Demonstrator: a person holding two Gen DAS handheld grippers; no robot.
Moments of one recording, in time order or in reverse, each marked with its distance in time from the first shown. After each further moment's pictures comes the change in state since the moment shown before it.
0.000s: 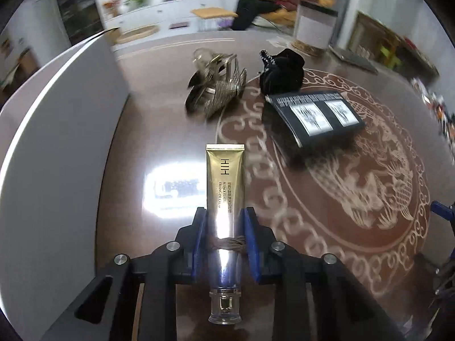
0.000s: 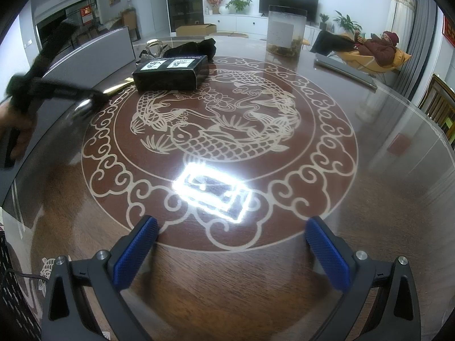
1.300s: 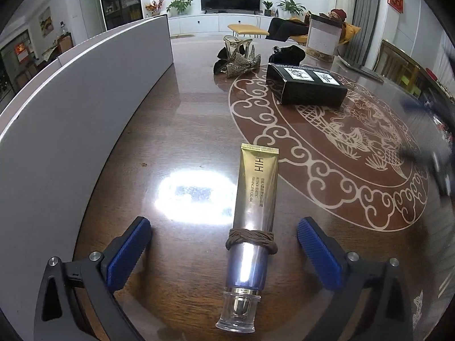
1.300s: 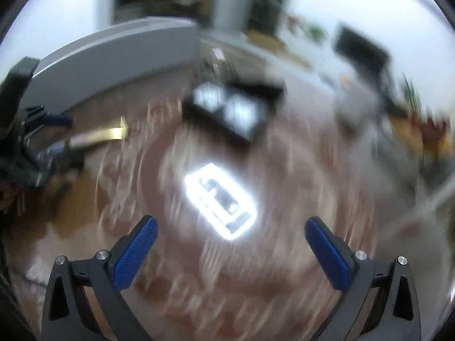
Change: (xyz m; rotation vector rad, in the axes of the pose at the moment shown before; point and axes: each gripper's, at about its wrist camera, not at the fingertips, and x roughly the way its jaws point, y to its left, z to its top) left arm -0.034 -0.016 -0.089 -0.139 -0.098 0.096; right arm 0.037 0.051 0.116 -0.517 -0.065 0.132
